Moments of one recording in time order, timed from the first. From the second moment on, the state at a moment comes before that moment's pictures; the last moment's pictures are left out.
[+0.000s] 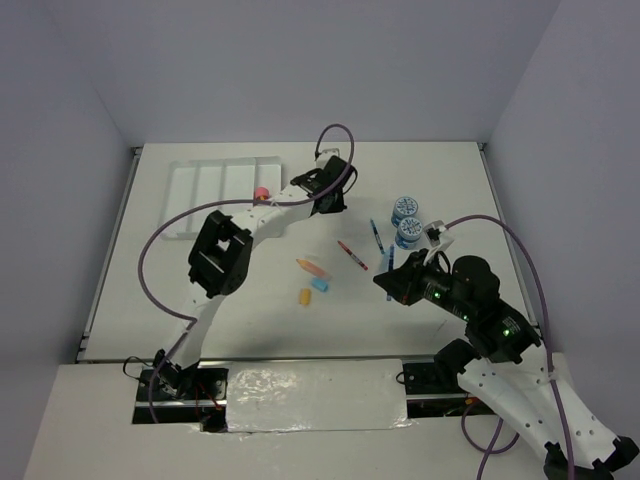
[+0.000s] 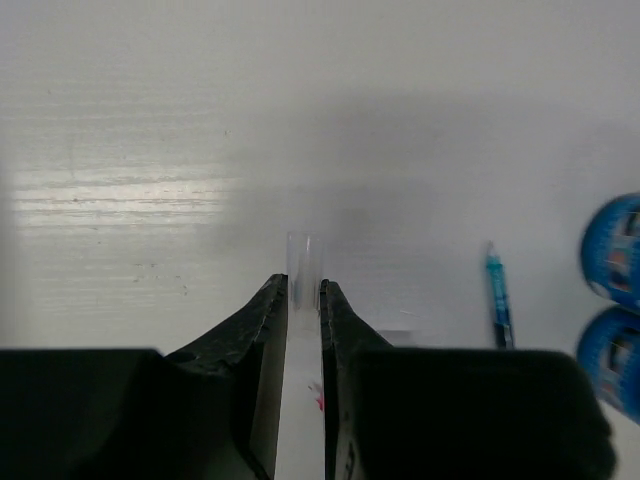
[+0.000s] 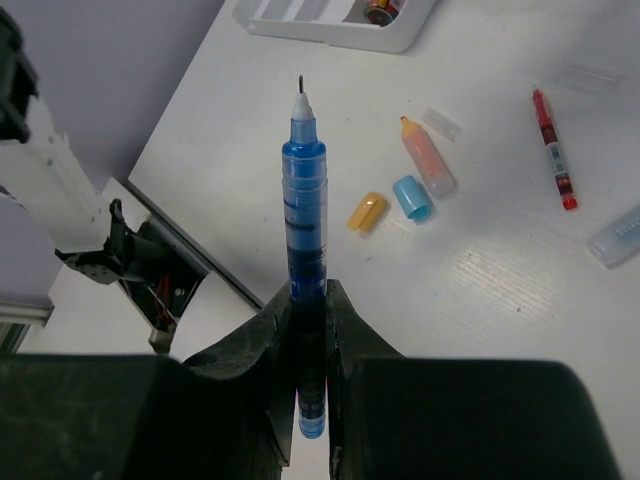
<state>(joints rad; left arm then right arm) -0.68 2.32 1.98 -0.54 -0.33 -0.66 0.57 0.45 0.66 -0.49 -0.23 0.54</state>
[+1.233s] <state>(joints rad) -0.69 0.59 0.60 0.50 0.09 -0.76 1.14 1.06 0.69 0.46 -0.16 0.58</state>
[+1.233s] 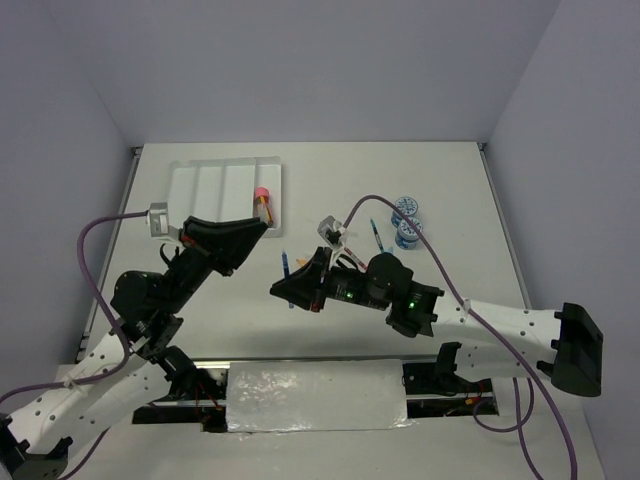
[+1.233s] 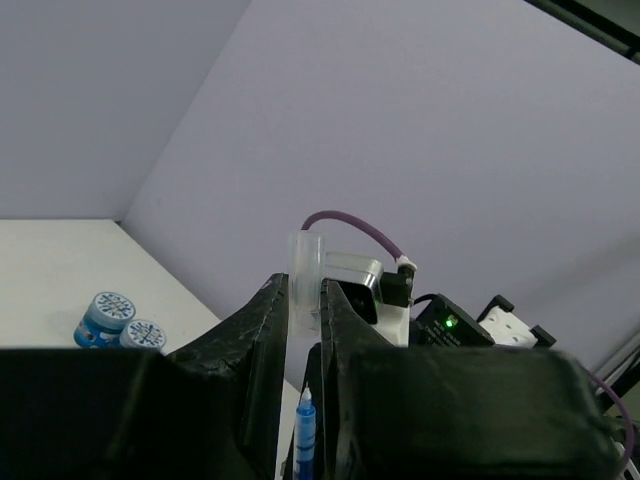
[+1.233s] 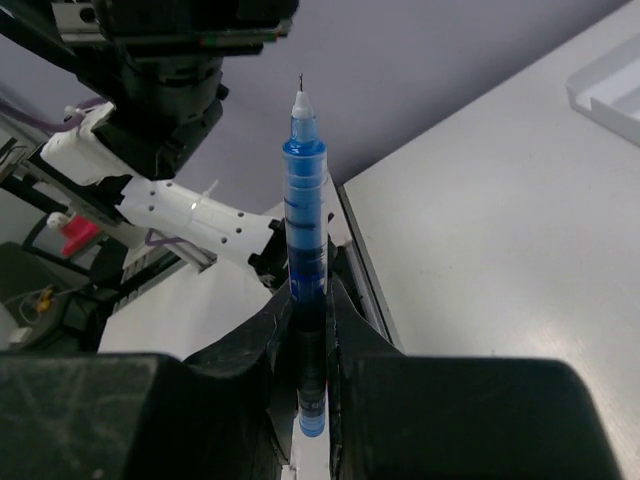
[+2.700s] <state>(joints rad) -0.69 0.59 0.53 0.54 0.17 -0.84 1.17 1.13 0.84 0.30 -0.13 0.43</state>
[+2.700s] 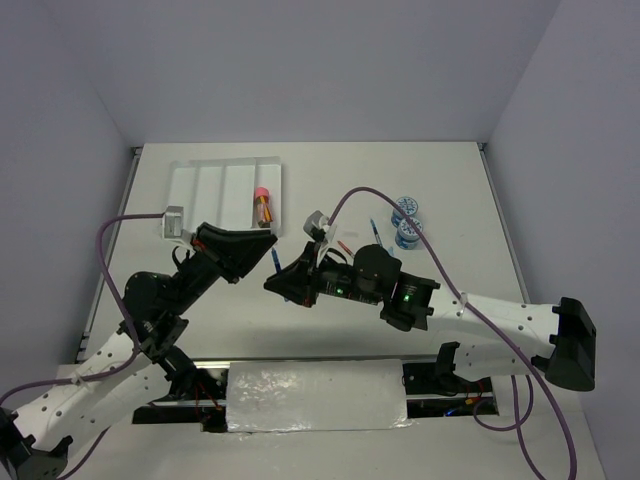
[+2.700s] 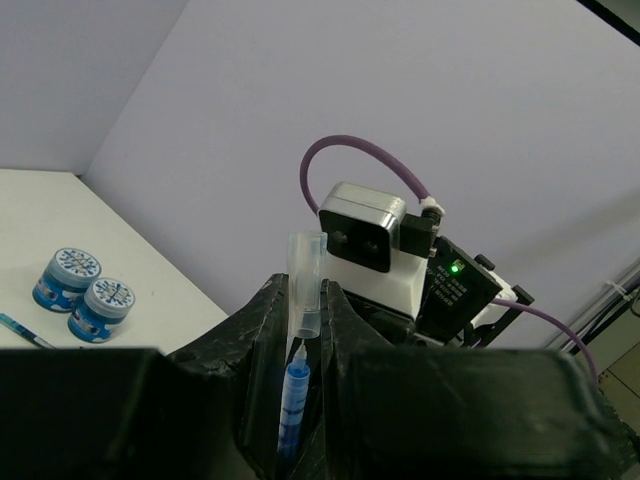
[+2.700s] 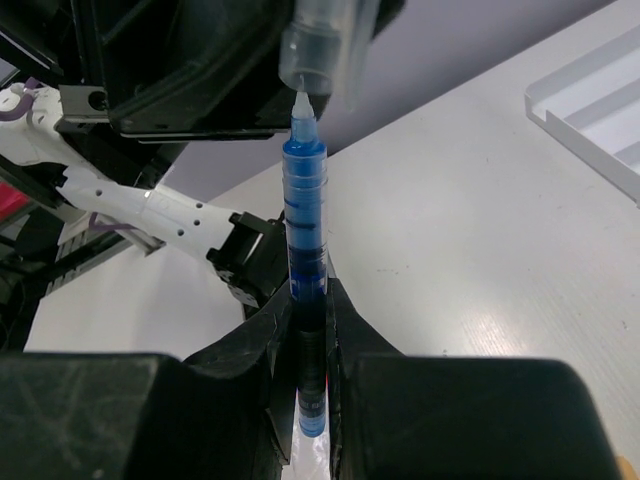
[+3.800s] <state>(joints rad) -0.70 0.61 0.52 0.58 0.17 -0.85 1.17 1.10 0.89 0.20 -0.01 0.46</state>
